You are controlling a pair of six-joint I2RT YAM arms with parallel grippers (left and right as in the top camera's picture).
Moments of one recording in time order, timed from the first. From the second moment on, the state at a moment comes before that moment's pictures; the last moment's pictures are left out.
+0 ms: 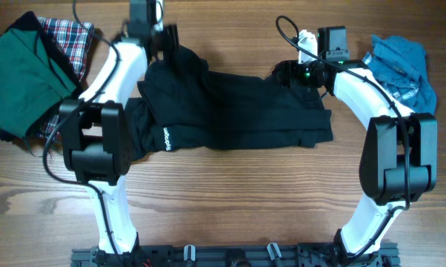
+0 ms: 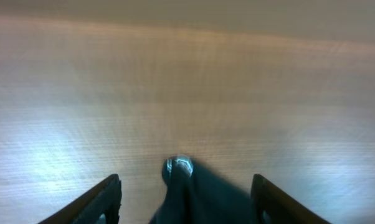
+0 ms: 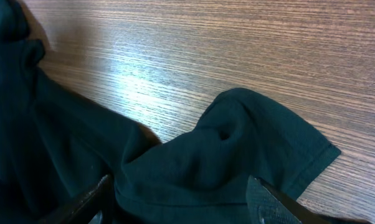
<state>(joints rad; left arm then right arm) -0.12 2.20 1.82 -0.43 0.03 -0.16 0.09 1.99 1.35 -0.36 -0.38 0.00</state>
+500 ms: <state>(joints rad) -0.08 2.32 1.99 -0.67 0.12 -0.11 0.09 1.99 1.35 -0.37 -0.44 0.01</state>
